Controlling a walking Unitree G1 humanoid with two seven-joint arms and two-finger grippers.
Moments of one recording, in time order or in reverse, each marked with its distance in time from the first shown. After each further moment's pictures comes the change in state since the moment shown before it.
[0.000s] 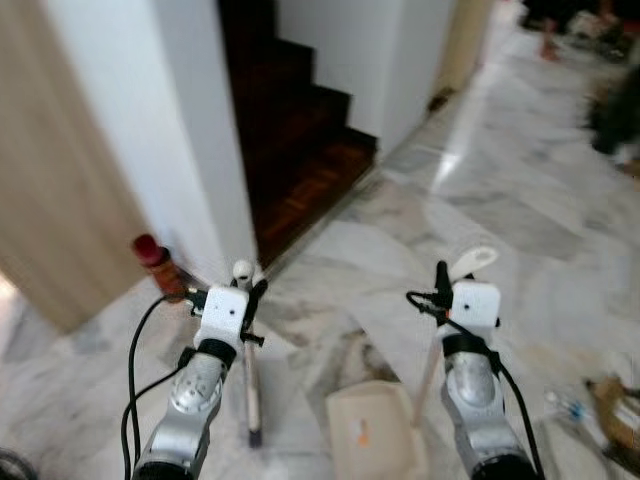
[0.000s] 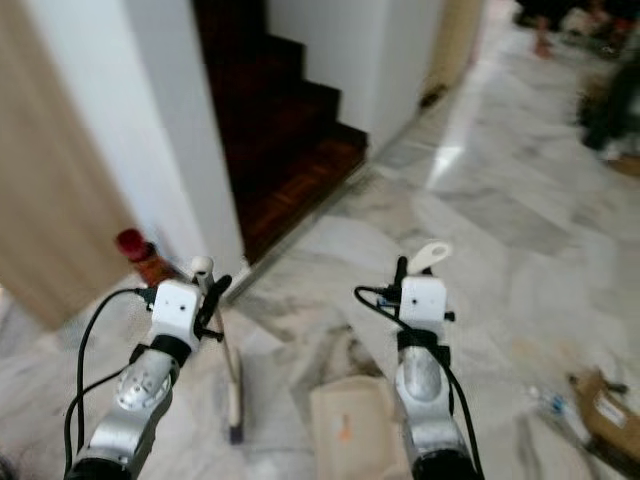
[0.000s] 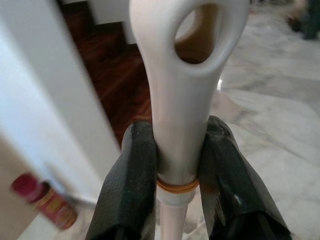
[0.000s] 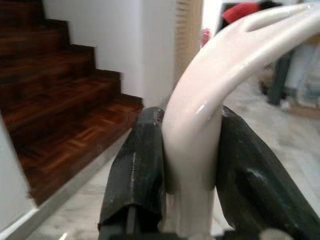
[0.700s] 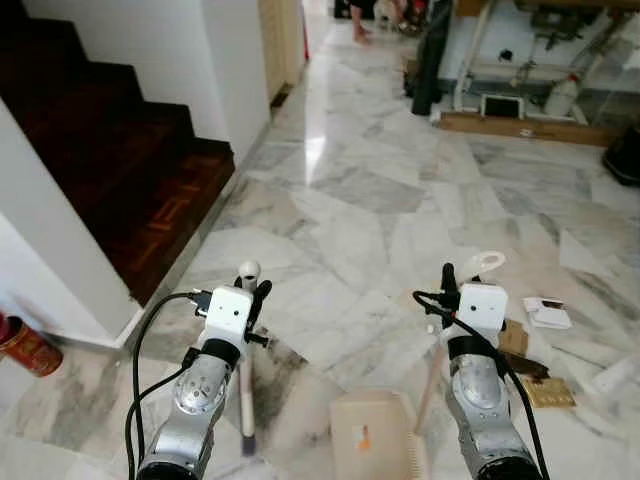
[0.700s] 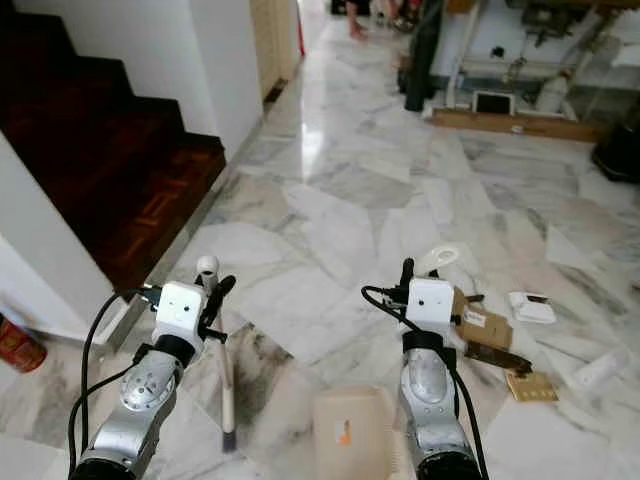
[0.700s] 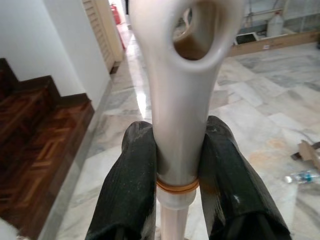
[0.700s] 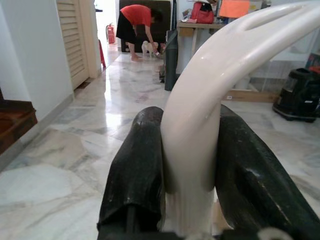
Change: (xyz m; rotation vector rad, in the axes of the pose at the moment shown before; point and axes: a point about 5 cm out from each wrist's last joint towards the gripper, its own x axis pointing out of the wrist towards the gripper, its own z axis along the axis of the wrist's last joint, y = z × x) left arm 0.000 -0.008 0.001 -0.020 -0.004 -0.015; right arm -0.002 -0.012 -0.004 -0.031 0.015 -0.021
